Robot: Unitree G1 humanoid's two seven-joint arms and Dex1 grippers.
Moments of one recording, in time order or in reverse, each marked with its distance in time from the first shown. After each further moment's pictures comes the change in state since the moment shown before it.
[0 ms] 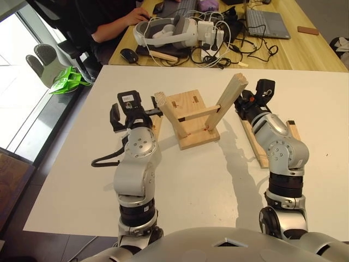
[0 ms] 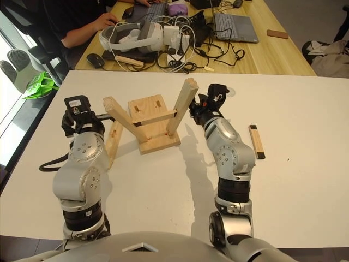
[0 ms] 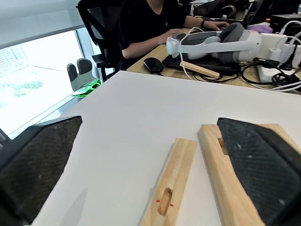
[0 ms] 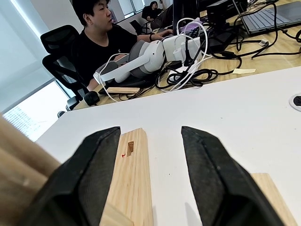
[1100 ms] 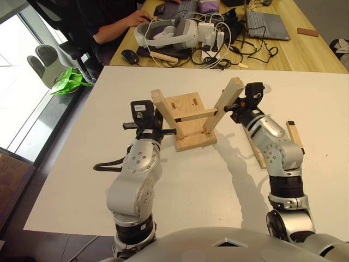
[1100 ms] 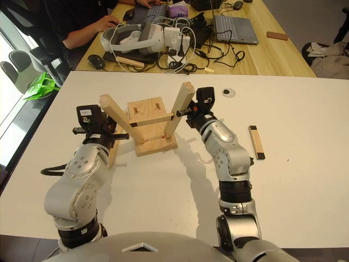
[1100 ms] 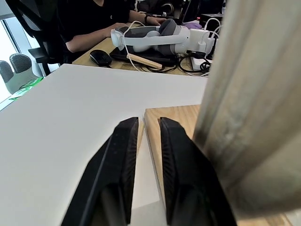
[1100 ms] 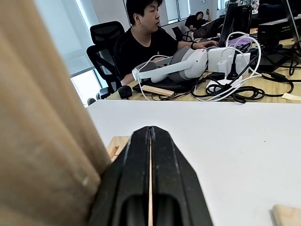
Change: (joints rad) left arm 0.067 0.004 -0.094 -0.157 -0.054 0.061 -0.123; right arm 0.072 -0.064 0.138 0.008 -0.038 -0.126 0.190
